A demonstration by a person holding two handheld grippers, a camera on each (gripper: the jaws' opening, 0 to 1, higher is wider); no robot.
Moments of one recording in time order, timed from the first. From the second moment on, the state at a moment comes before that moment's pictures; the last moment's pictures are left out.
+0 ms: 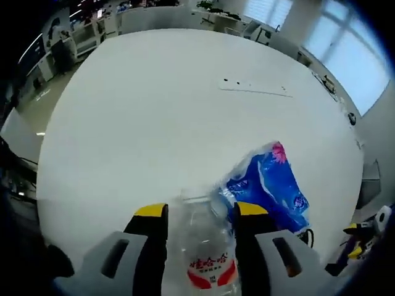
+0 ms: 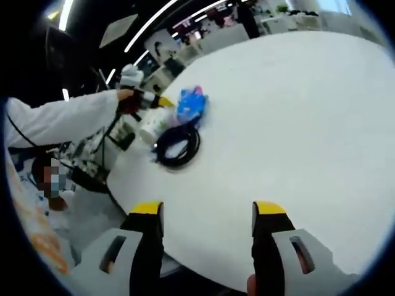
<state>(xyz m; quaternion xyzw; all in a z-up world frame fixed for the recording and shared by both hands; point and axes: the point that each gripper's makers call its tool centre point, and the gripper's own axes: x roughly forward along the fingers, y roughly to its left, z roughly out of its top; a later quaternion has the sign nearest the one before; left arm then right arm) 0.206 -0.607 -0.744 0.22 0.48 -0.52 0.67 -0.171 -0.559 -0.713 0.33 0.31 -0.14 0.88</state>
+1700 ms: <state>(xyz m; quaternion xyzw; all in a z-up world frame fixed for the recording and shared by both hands) 0.186 -0.511 -0.626 0.15 0.35 -0.53 0.76 -0.178 -0.556 -0.676 0.31 0.25 -0.11 0.91</state>
